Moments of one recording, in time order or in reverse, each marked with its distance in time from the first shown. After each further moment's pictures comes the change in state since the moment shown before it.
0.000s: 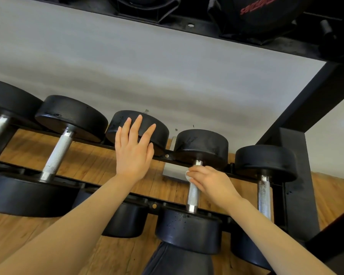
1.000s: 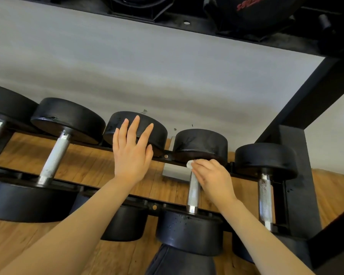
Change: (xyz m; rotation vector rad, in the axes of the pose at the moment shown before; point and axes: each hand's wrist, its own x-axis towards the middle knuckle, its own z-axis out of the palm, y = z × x) left_hand 0.001 0.000 0.002 0.016 0.002 0.007; right_hand 0.006 -0.003 0.008 -0.127 0.235 0.154
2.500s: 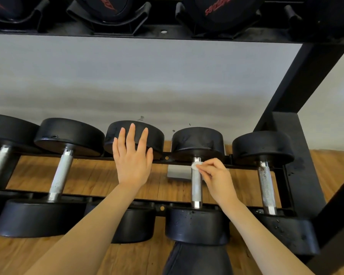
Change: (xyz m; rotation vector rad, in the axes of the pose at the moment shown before) left_hand -0.001 -0.001 0.003 0.108 -0.047 0.020; right_hand -0.024 -0.012 0.010 0.578 0.120 0.403
